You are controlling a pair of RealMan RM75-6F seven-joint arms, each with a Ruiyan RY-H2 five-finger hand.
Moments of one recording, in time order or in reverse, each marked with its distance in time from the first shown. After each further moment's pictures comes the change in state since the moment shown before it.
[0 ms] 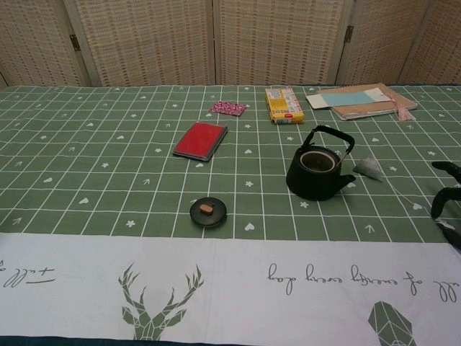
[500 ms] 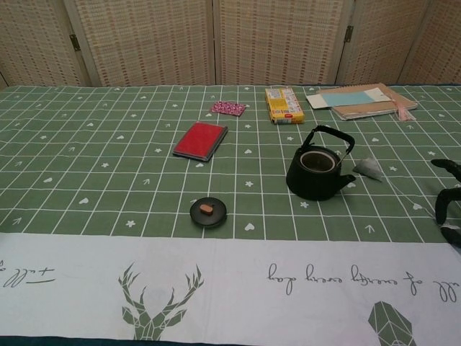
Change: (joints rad) left arm 0.000 -0.002 0.000 0.004 0.005 0.003 0.000; right arm 0.004 -0.009 0.000 0.019 -0.001 0.006 0.019
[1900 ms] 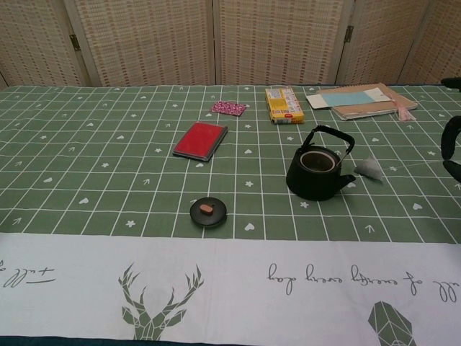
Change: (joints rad) left arm 0.001 -0.003 -0.003 0.001 -0.012 -0.005 0.002; right arm 0.025 0.228 0.073 -0.523 -0.048 0.172 -0.270
